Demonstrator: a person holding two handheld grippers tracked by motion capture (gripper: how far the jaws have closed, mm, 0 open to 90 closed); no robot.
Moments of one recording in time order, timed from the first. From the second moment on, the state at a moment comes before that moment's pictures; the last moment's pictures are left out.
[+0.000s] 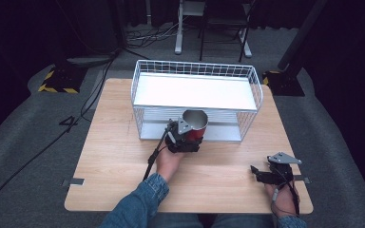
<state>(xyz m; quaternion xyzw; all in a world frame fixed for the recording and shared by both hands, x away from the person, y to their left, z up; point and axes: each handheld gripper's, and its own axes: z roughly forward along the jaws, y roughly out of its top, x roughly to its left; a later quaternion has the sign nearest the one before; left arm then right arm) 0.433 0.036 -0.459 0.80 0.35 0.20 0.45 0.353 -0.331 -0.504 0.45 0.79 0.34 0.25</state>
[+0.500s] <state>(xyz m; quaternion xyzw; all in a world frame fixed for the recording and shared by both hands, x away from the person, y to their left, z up) 0.468 0.033 -0.464 0.77 0.38 0.23 0.45 0.352 -0.331 -0.505 0.45 0.79 0.33 0.25</state>
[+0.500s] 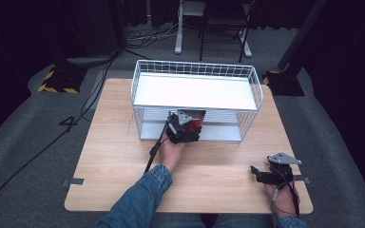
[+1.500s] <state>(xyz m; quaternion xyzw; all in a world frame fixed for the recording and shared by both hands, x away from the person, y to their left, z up) 0.504 0.026 -0.483 0.76 0.40 0.21 0.46 0.353 -0.331 -0.505 0.46 0.79 0.34 0.25</state>
